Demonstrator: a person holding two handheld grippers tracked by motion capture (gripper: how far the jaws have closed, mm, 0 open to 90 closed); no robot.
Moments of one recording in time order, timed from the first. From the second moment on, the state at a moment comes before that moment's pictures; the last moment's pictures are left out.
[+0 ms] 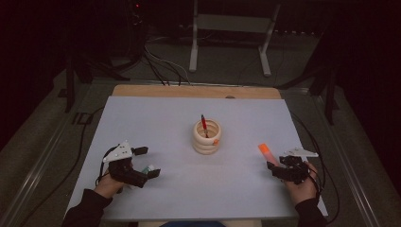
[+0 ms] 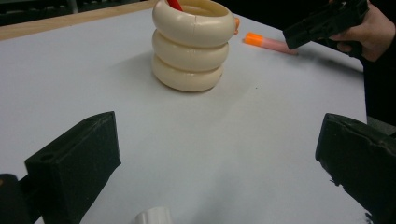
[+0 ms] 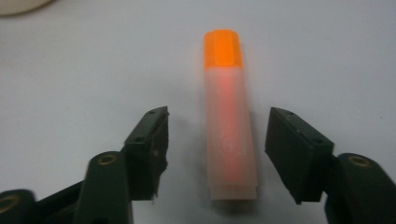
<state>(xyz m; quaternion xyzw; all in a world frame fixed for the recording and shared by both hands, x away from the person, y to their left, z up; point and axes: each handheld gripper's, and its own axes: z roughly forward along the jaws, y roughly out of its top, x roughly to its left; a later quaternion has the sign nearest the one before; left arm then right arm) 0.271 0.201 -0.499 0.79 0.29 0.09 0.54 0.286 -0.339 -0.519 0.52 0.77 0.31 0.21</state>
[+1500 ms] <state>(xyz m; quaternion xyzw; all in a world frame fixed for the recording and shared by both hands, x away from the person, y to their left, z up) 0.271 0.198 -0.499 0.79 0.28 0.09 0.53 0.299 -0.332 -0.512 0.54 0.77 0.26 0.20</state>
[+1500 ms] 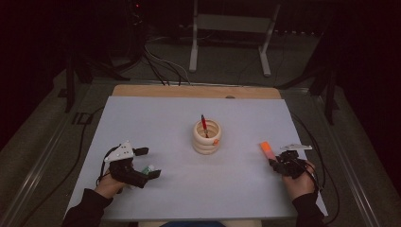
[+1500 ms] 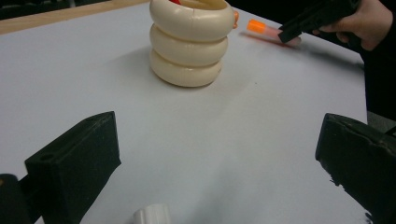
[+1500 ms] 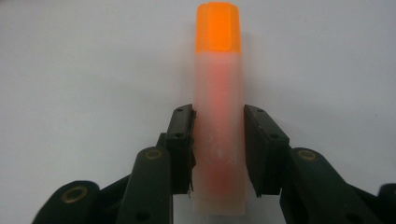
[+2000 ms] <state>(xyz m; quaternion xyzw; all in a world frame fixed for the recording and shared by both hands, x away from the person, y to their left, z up) 0.270 0.197 -0.496 0.79 0.28 0.09 0.54 0.293 -0.315 -0.489 0.52 0.77 0.31 0.21</state>
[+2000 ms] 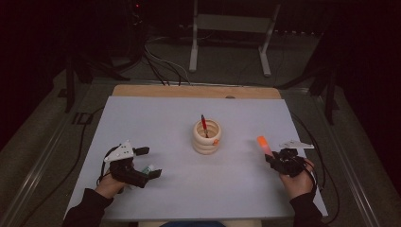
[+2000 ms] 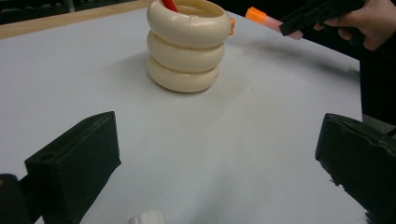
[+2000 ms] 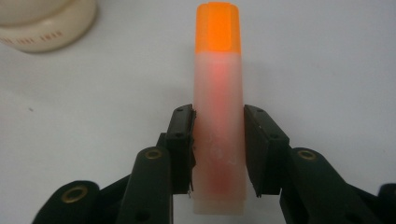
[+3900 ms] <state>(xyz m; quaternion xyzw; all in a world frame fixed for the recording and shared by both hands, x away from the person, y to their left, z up) 0.265 0.148 -0.462 0.75 0.34 0.06 0.56 0.282 -0.186 -0.445 0.36 0.82 0.42 0.15</state>
